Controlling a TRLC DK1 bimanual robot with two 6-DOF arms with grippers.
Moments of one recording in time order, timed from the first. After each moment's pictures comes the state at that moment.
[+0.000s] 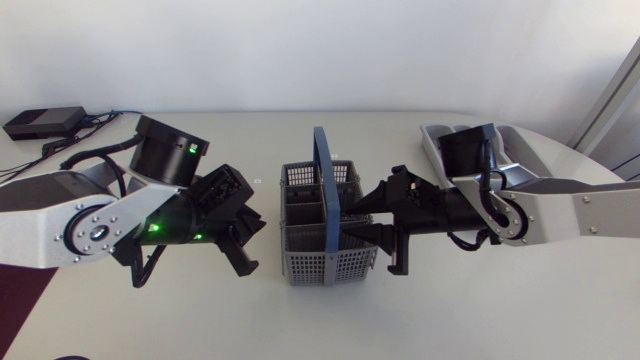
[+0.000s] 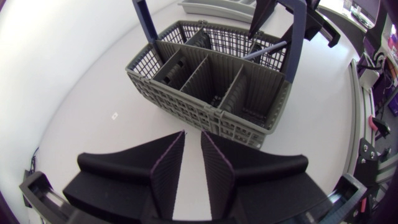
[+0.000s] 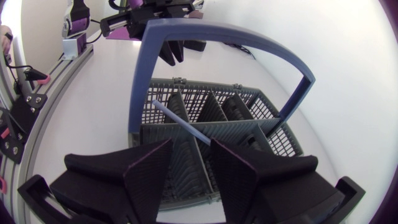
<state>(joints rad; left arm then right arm) -0.53 1.36 0.75 -0.22 0.09 0.42 0.37 1.55 0.72 0.09 -0.70 -0.84</state>
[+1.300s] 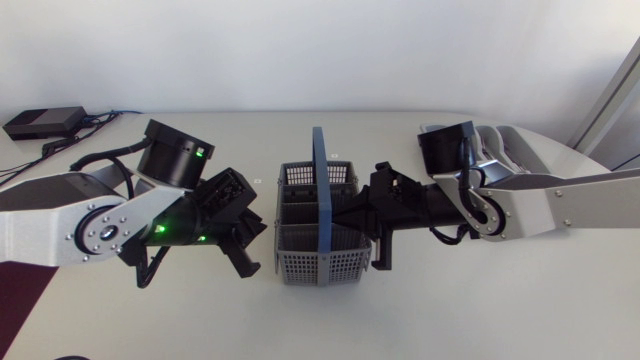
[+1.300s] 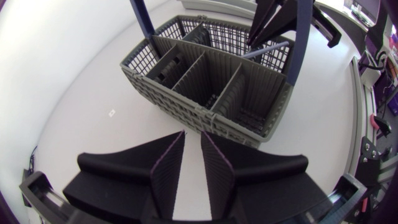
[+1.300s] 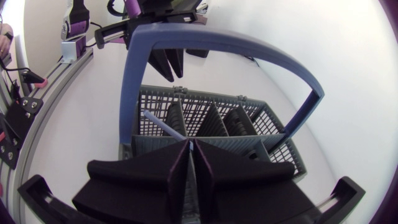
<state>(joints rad) -0.53 1.39 0.75 -0.21 0.09 0.42 0.42 1.61 0.76 0.15 -0.70 -0.81</state>
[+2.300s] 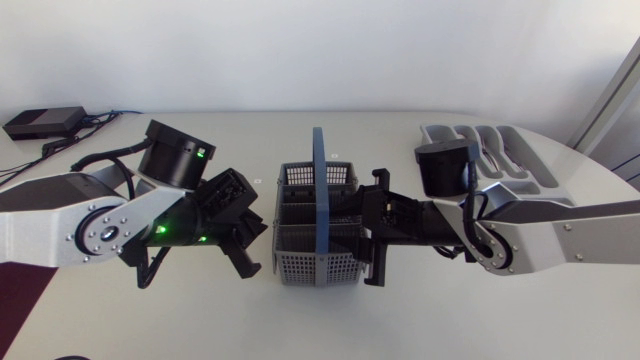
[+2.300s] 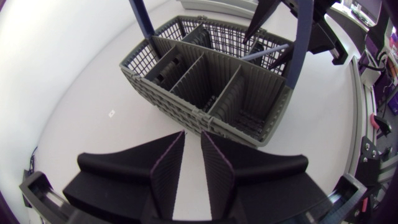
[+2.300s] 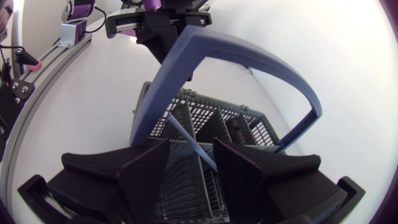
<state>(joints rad) -0.54 1.39 0.75 -0.21 0.09 0.42 0.51 1.55 0.65 0.31 -0.56 -0.84</state>
